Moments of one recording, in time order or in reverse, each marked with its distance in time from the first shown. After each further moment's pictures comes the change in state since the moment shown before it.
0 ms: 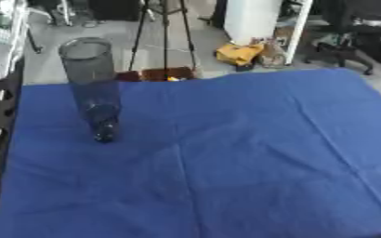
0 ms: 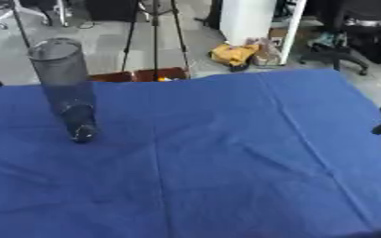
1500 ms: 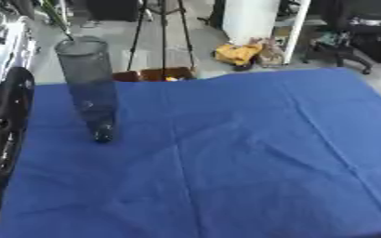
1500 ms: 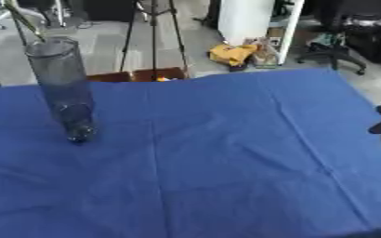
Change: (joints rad) left arm 0.034 -0.014 0.009 0.080 0.535 0.100 -0.105; right arm 0.000 0.000 0.000 0.004 0.000 -0.001 0.001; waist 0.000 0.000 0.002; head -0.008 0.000
